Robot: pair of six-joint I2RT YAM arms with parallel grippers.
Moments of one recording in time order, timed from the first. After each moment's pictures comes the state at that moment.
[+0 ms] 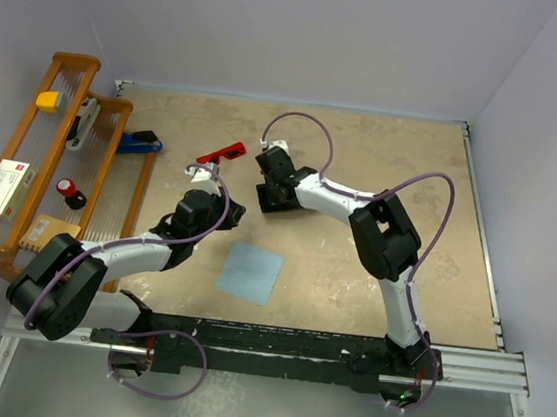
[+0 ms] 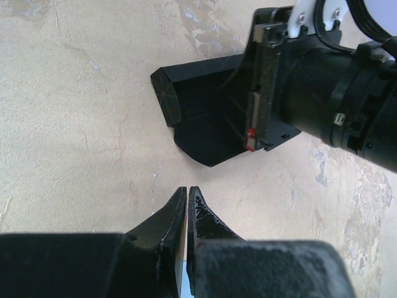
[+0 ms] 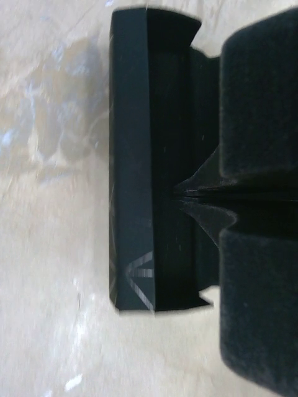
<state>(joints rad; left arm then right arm) -0.54 1.30 0.43 0.49 -0.09 -0.69 0.77 2.17 1.61 -0.39 0.37 0.27</state>
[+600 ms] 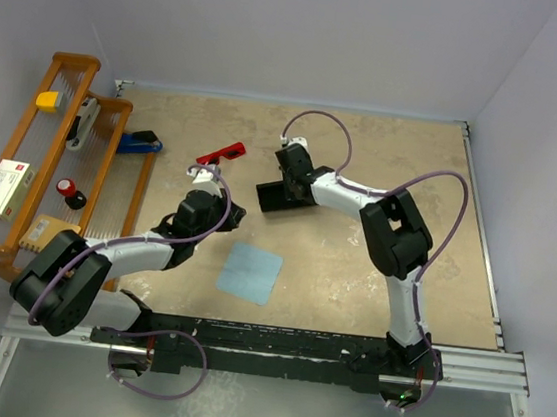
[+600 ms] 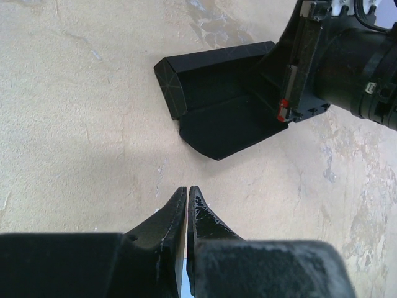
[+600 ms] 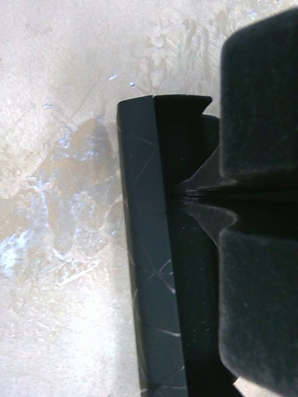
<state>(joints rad) -0.54 1.32 0.43 0.49 -0.08 -0.69 0.66 2.13 1.51 -0.30 0.38 0.25</state>
